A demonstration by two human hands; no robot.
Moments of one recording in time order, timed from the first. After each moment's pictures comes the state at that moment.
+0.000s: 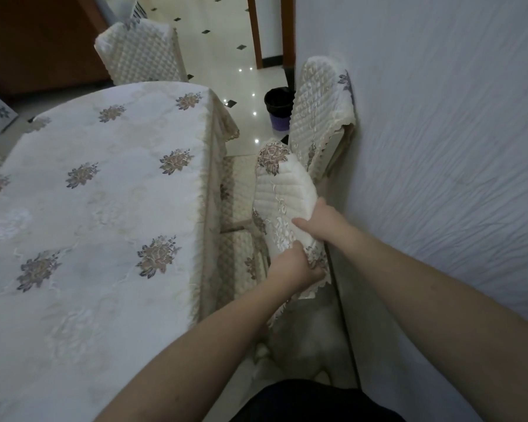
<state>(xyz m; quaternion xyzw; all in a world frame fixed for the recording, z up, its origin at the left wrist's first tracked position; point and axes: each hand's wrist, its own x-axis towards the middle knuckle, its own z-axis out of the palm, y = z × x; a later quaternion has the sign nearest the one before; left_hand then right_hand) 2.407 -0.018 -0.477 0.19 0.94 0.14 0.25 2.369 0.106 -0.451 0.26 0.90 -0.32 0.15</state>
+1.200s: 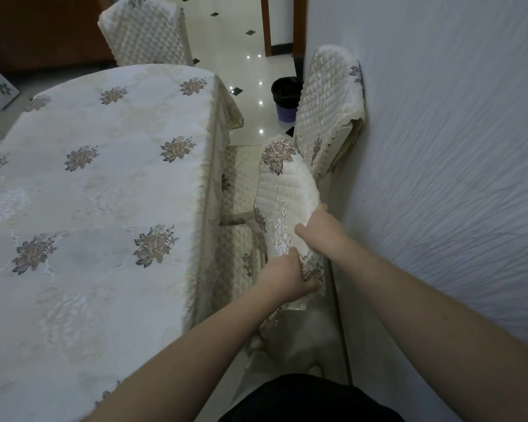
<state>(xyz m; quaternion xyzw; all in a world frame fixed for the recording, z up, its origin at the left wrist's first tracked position) 2.413 -0.038 -0.485 0.25 0.94 0.10 0.23 2.381 0.087 -0.456 0.28 0.90 -0.30 0.15</state>
